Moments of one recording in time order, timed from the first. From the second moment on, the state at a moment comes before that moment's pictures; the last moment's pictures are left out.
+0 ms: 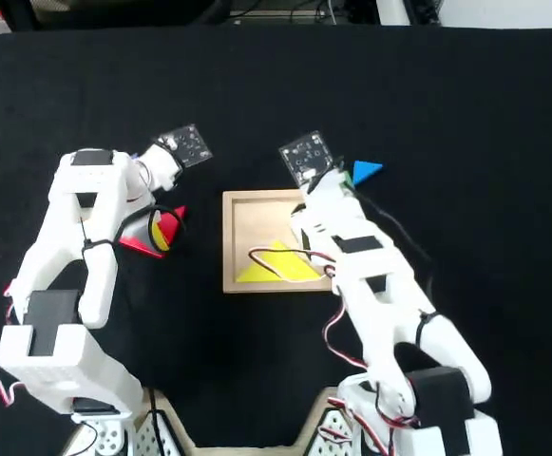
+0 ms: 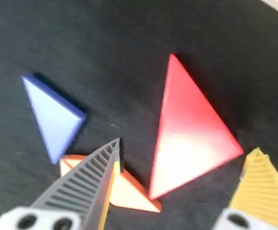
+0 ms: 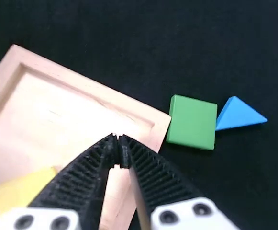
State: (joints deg) left arm -7.1 9.1 17.5 54.5 -62.6; right arm -10.6 -16.1 59.8 14.0 17.8
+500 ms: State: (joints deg) left arm -7.0 13.2 18.0 53.8 -65.4; right arm -10.5 -15.6 59.8 14.0 18.0
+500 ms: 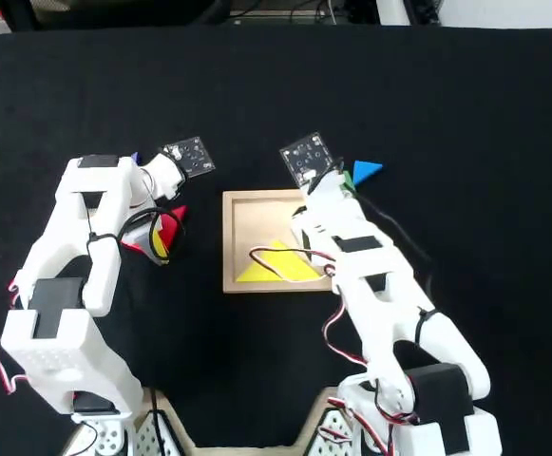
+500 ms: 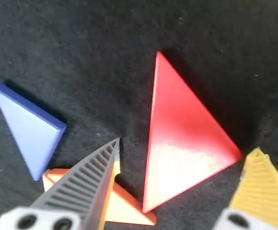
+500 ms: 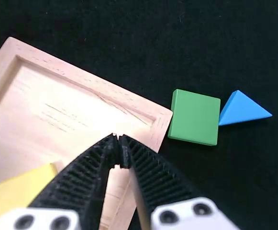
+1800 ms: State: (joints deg) left arm -5.5 19.5 16.9 54.0 -65.3; right arm -10.5 -15.5 59.8 14.0 18.0
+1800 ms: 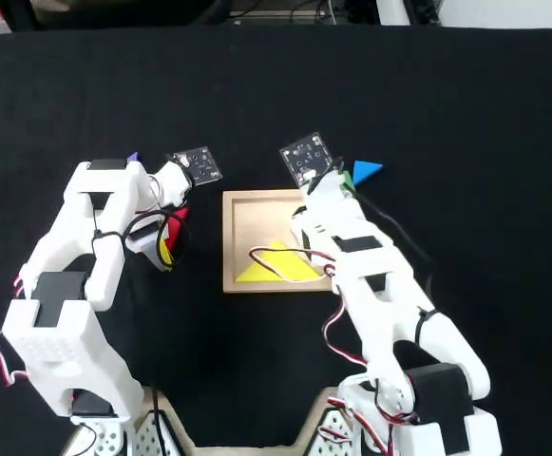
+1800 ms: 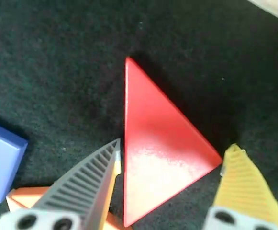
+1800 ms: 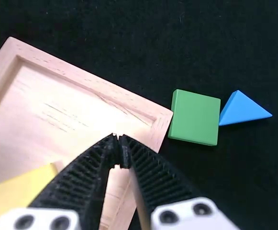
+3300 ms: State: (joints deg) left arm 8.8 5.1 10.8 68.2 -7.1; right arm -2.3 -16.7 59.6 14.0 10.6
